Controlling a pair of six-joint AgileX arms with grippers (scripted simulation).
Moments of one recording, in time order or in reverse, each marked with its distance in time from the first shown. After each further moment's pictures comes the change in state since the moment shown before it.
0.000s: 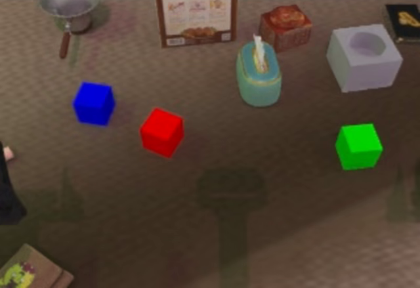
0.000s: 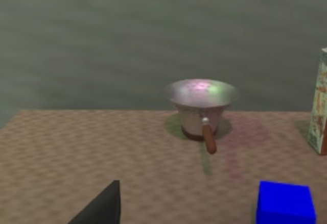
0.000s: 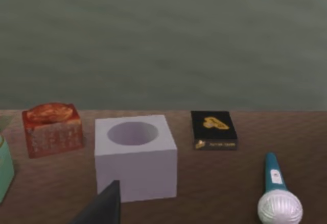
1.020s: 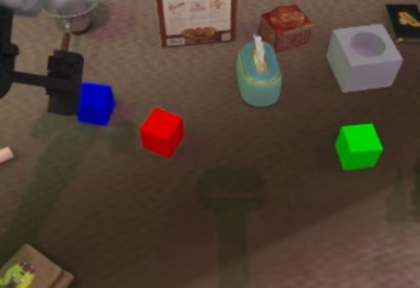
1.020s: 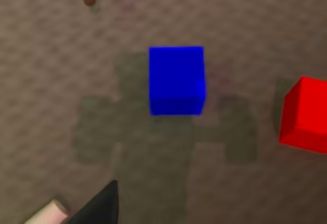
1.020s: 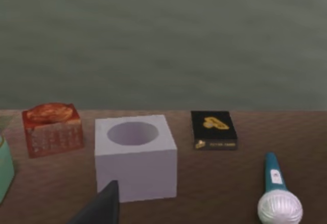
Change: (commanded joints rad) left arm -0.233 1.165 1.012 -0.660 0.006 0.007; right arm 0.000 0.000 0.000 0.000 0.000 0.000
